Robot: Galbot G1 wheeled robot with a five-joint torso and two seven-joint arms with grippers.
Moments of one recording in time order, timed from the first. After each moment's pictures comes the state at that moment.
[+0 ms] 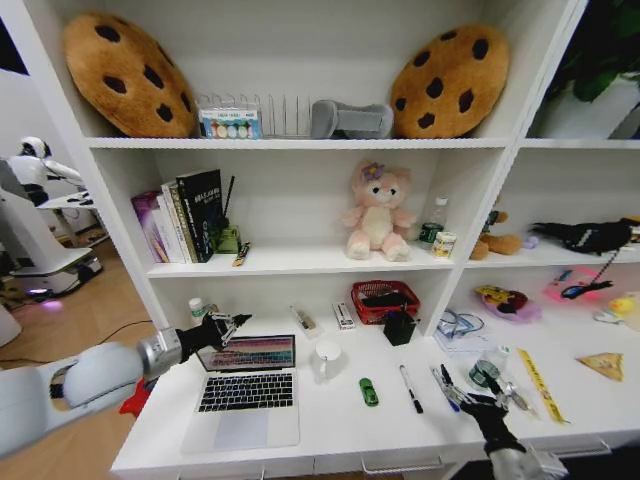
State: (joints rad) left arm 1.88 0.19 -0.83 -2.15 -0.72 -0.08 -0.02; right arm -1.86 1.27 0.83 2.05 0.47 0.21 0.05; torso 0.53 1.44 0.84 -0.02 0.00
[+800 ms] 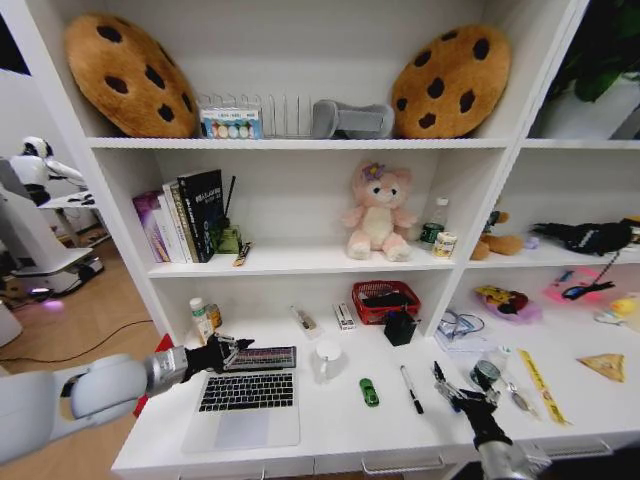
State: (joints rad) left arm 1.87 0.17 -0.72 -2.21 -0.69 -0.06 -0.03; right arm -1.82 1.25 0.80 2.03 0.48 0.19 0.07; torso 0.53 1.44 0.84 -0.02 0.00
